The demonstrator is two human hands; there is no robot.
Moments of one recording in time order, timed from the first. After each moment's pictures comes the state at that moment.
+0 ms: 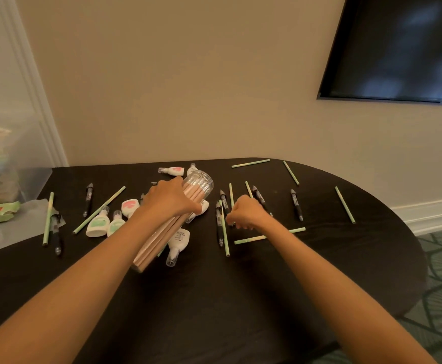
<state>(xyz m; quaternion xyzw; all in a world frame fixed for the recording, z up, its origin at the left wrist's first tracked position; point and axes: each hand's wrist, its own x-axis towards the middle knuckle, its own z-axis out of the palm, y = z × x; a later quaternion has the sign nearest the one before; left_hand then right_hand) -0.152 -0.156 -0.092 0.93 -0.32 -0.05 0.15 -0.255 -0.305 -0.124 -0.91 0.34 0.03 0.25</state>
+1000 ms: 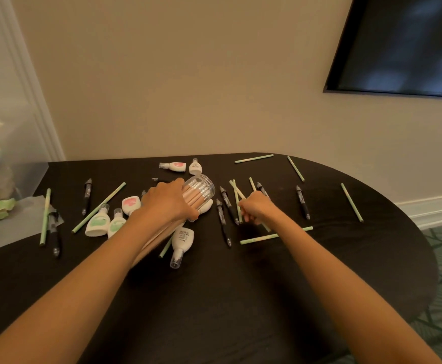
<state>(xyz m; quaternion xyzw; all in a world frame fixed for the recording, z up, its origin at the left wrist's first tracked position) -0.143 -0.154 -0.099 0.94 -0.33 -0.07 0.10 -0.243 -0.327 -0.129 -0.83 0.42 -0.02 0.38</state>
